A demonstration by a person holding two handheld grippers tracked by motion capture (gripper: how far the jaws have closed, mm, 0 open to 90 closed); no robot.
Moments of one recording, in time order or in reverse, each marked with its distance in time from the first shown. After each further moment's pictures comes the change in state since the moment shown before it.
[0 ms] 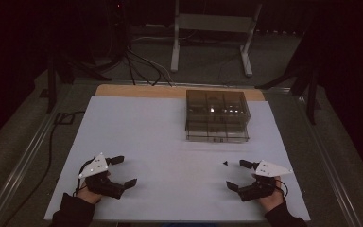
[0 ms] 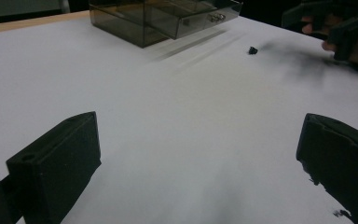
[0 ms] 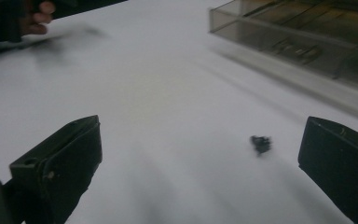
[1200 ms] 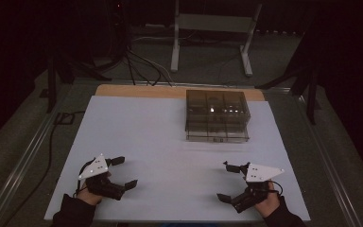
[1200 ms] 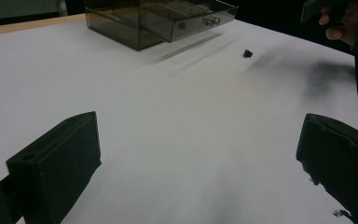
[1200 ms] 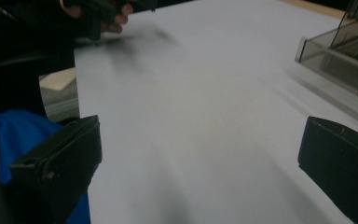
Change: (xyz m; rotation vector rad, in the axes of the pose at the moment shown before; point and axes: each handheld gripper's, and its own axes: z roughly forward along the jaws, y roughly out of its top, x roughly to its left) left arm -0.004 0.000 0.000 -0.011 -0.013 0.001; right arm 0.041 0.038 0.003 0.031 0.189 -0.103
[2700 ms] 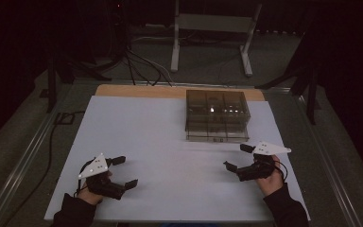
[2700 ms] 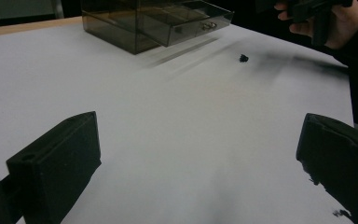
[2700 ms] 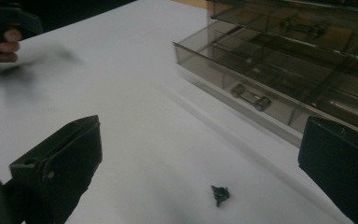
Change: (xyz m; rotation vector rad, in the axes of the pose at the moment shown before) left arm 0.001 0.000 0.001 -0.013 -0.017 -0.013; right arm -0.068 0.002 -0.005 -0.007 -0.260 0.148
